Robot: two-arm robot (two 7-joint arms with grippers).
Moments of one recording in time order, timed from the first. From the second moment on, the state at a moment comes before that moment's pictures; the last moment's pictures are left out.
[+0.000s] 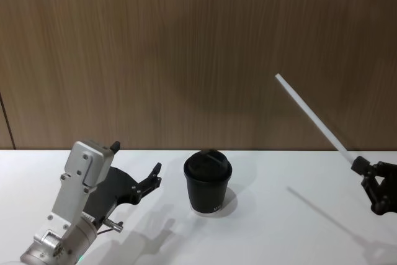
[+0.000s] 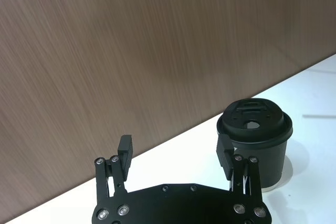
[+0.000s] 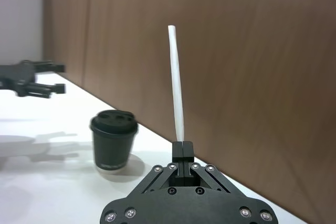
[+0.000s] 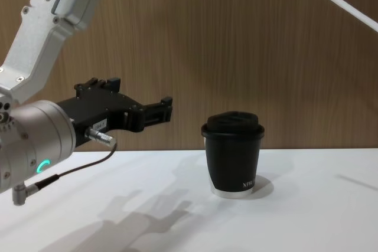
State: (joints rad) left arm -0.24 0.38 0.45 -1.63 -0.20 0.01 -0.01; right arm 0.07 0.58 0.02 -1.57 0.49 -0.14 0.72
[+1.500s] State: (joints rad) left arm -0.24 0.38 0.45 -1.63 -0.20 0.01 -0.01; right arm 0.15 0.58 -0.10 -1.59 0.60 -0.16 0.89
